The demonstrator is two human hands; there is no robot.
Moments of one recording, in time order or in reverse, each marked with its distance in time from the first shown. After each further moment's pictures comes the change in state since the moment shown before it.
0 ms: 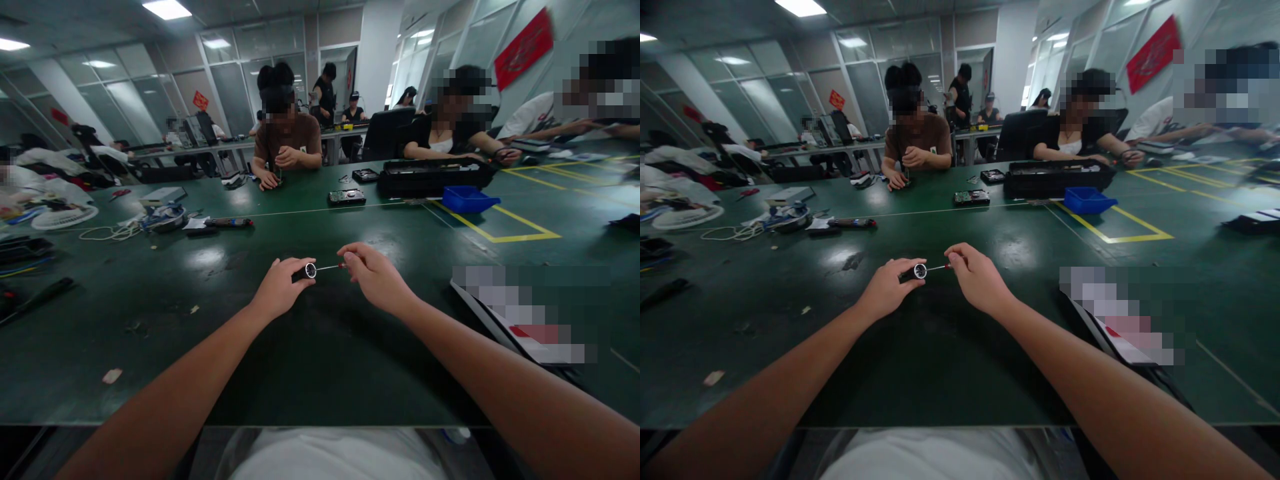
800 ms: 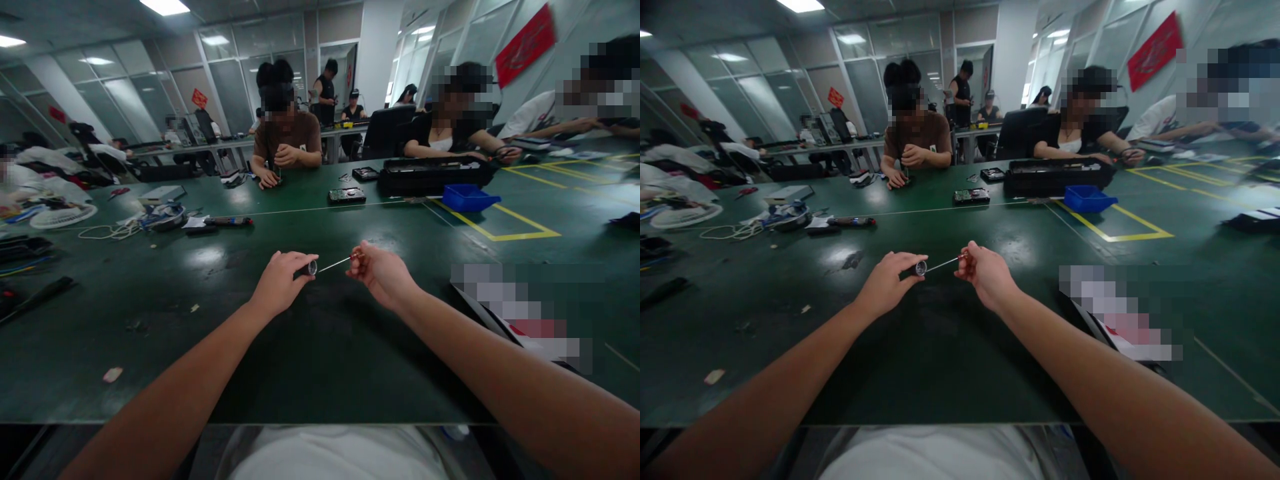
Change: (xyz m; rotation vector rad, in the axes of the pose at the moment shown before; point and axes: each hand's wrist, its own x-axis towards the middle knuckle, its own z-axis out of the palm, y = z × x) left_hand 0.000 0.002 -0.006 0.067 0.032 0.125; right_hand 0.013 0.018 0.010 0.968 0.131 0.431
